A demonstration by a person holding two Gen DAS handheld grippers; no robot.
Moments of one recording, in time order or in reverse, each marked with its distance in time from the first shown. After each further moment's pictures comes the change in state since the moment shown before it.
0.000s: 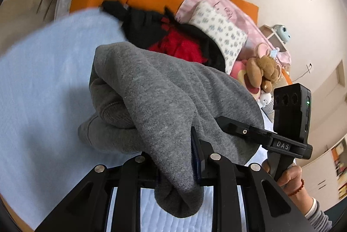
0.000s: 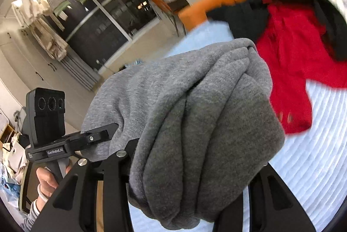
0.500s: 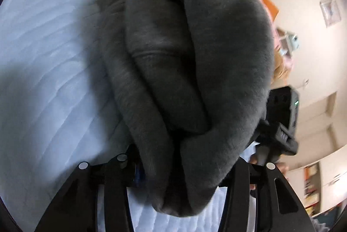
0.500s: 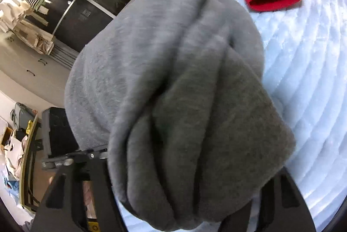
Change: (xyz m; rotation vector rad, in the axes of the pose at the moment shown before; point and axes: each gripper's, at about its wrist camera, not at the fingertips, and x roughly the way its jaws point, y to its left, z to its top) left arm 0.065 0.089 -0.167 -0.270 0.112 -0.153; right arm 0.058 -0.058 -0.126 0.095 0.167 -0.011
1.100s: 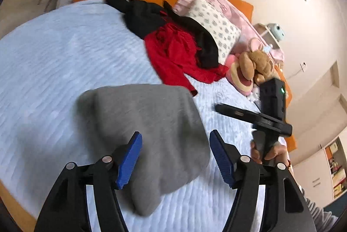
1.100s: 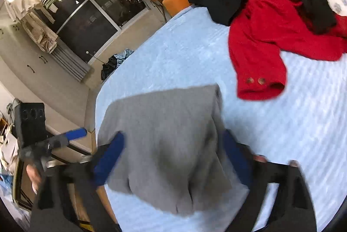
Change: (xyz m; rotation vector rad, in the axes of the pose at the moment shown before) left arm -0.076 -0.135 0.067 0.271 -0.101 0.122; right arm -0.094 0.031 0.094 -0.062 -0.133 -0.024
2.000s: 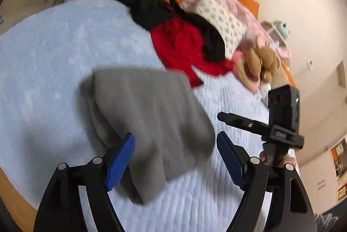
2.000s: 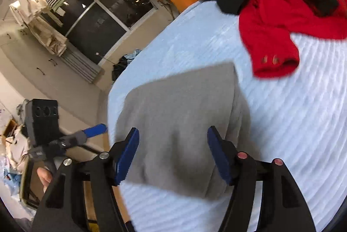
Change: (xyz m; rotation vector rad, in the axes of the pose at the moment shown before) left arm -0.003 -0.006 -0.046 -0.012 0.007 0.054; right arm -0.007 0.007 -0.077 -0.002 0.011 0.086
